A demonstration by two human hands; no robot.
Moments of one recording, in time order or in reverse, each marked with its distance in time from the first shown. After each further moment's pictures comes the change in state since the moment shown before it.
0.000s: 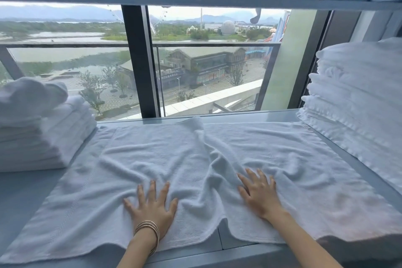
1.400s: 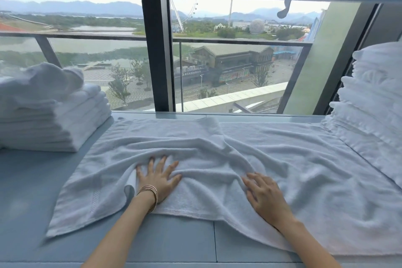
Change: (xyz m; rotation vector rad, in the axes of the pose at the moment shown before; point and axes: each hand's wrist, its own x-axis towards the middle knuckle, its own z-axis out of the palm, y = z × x) left_hand 0.071 0.007 -0.015 -0.054 -0.039 0.049; right_hand 0.026 0.023 0.006 0.063 0.274 -0.360
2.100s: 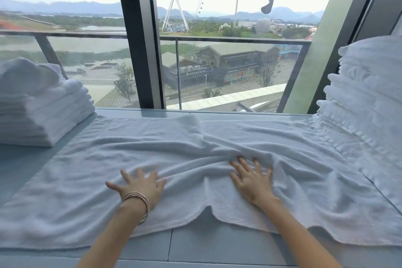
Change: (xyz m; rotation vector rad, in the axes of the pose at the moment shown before) left_hand -0.044 0.081 -0.008 0.081 -0.073 -0.281; right_hand 0.030 0.064 -0.010 -0.036 -0.368 0.234
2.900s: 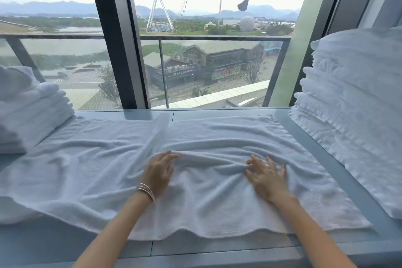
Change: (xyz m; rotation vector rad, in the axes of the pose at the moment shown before) left_hand 0.021 0.055 0.009 -0.685 0.437 0.604; right_hand -0.033 0.074 -0.009 0.057 0.025 0.149
